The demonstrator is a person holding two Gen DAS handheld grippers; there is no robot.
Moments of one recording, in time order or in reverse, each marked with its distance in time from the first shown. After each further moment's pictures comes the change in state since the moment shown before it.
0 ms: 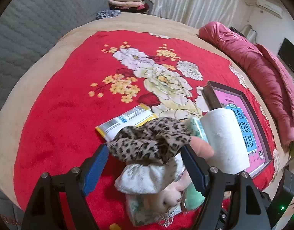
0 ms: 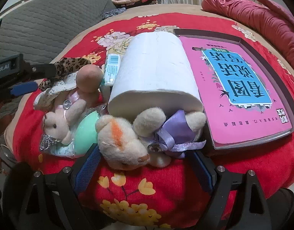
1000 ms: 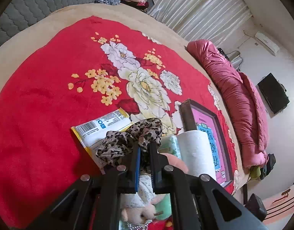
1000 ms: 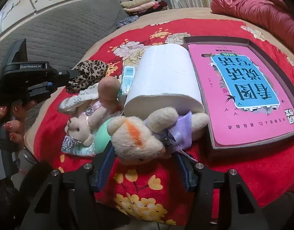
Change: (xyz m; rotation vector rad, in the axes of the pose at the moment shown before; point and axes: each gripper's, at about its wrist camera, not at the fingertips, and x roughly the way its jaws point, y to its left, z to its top) left arm 0.012 0.038 0.018 -0.231 0.016 -0.323; right arm -0.024 -0.008 -0.004 0.025 -0.050 0.170
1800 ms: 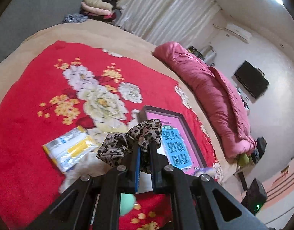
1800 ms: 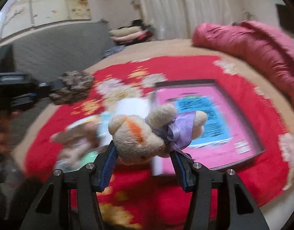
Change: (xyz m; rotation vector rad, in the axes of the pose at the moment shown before) left arm -0.036 -0.090 -0.004 0.185 -0.054 -0.127; right arm -0.085 -0.021 0.019 -0.022 -0.242 -0.207
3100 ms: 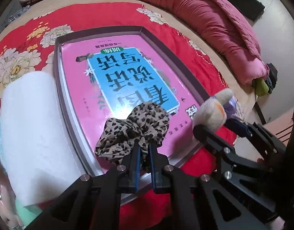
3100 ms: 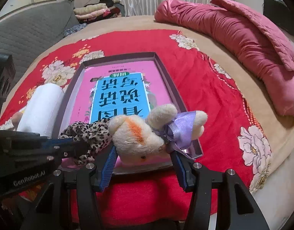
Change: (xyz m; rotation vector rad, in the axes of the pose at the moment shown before) left arm 0.198 -0.135 -0.106 0.318 0.435 0.081; right arm 0.038 -0.127 0.005 0.016 0.221 -0.213
